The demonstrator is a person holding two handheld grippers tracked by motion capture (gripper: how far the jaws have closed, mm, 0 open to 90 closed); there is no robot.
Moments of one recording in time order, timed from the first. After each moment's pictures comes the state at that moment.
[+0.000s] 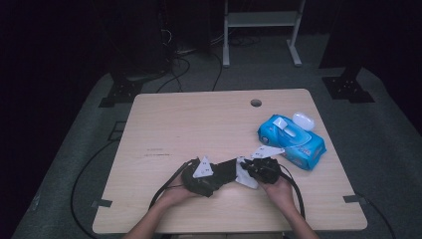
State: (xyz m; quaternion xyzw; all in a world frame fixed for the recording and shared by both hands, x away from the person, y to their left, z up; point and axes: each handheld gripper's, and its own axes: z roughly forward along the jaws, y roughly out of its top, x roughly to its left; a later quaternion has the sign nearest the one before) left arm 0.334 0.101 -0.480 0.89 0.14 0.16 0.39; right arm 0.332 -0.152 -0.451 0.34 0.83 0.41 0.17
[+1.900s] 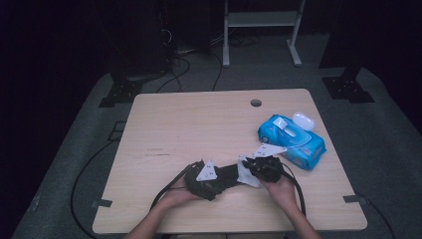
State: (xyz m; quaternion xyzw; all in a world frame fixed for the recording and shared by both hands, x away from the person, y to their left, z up) left arm 0.330 0.092 -0.478 0.90 0.12 0.15 0.39; right arm 0.331 -0.154 -0.444 0.34 0.83 0.41 0.18
